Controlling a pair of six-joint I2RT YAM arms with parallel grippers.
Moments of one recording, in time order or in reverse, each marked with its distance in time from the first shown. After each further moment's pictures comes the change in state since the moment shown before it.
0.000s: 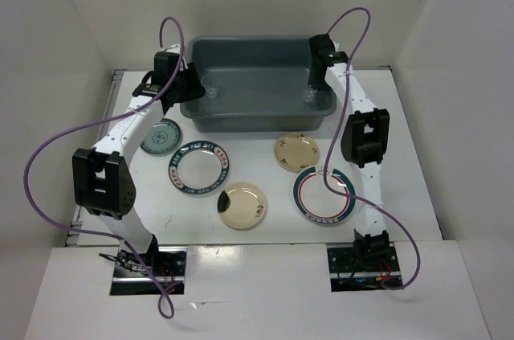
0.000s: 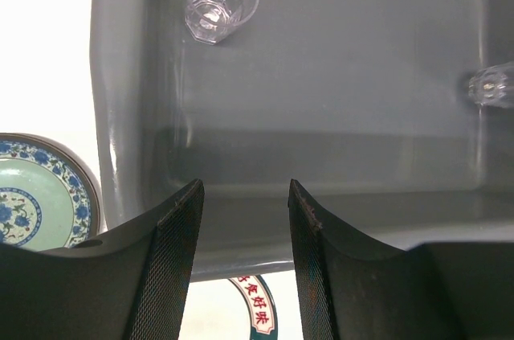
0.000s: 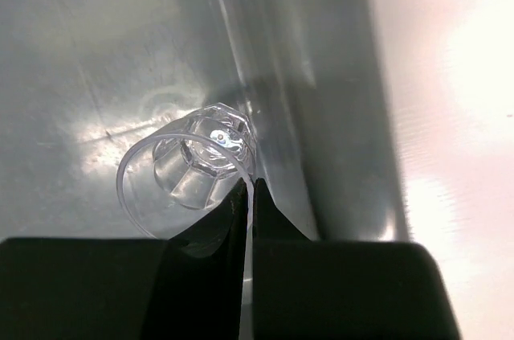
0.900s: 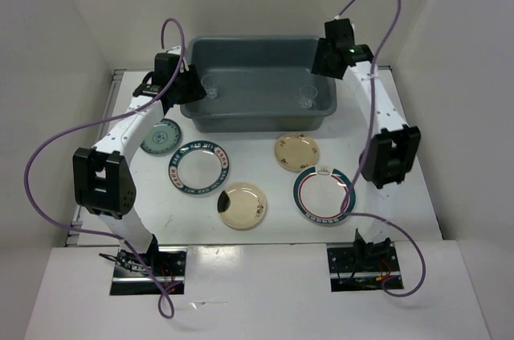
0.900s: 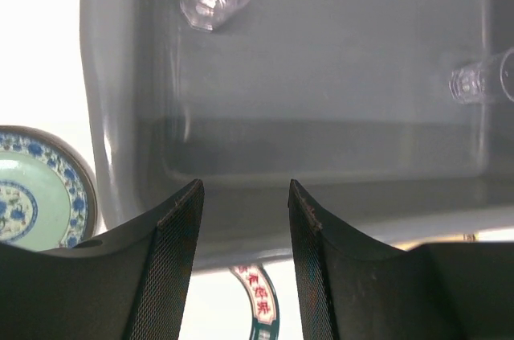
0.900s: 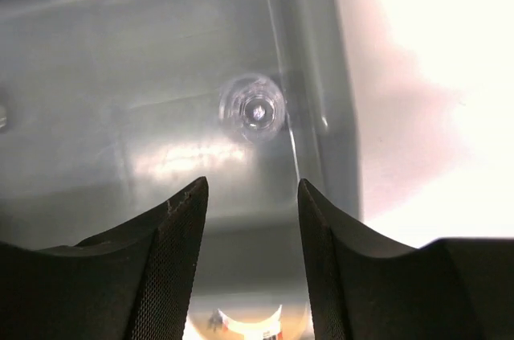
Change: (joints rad) left arm 0.000 0.005 -0.003 -0.011 0.017 0.009; right arm 0.009 -0.340 -0.191 0.034 -0.072 -0.018
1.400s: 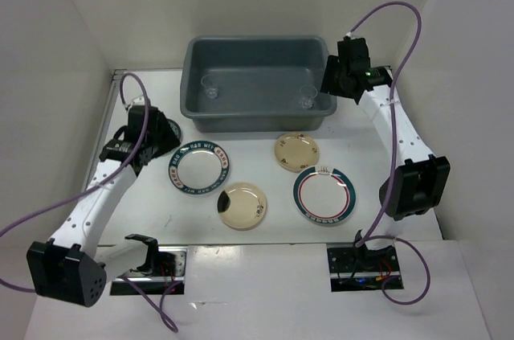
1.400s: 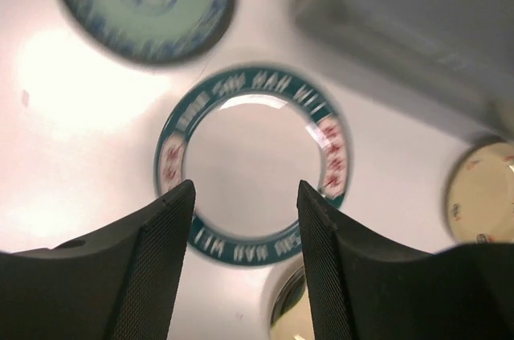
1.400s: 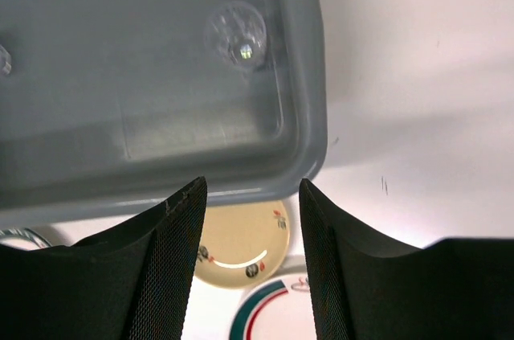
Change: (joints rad) left arm 0.000 -0.574 -0.449 -0.216 -0.216 -0.175; right arm 0.000 -0.385 -0.407 0.072 -0.024 0.000
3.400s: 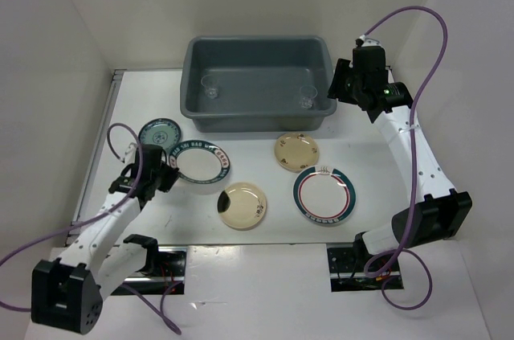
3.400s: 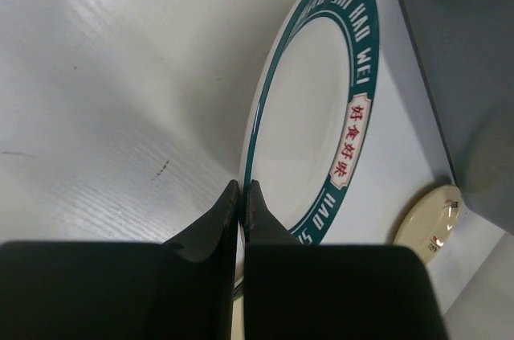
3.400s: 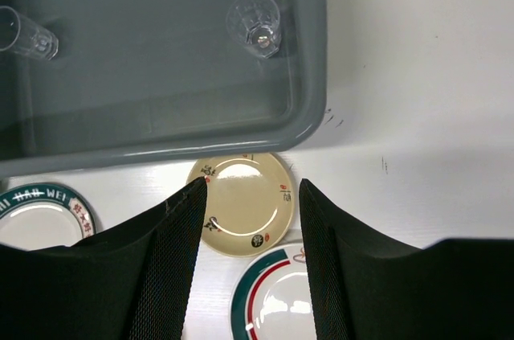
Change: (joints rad) left arm 0.007 -0.181 -0.507 0.167 0.033 -0.586; right arm 0.000 -0.227 -0.152 0.012 -0.043 -0.004
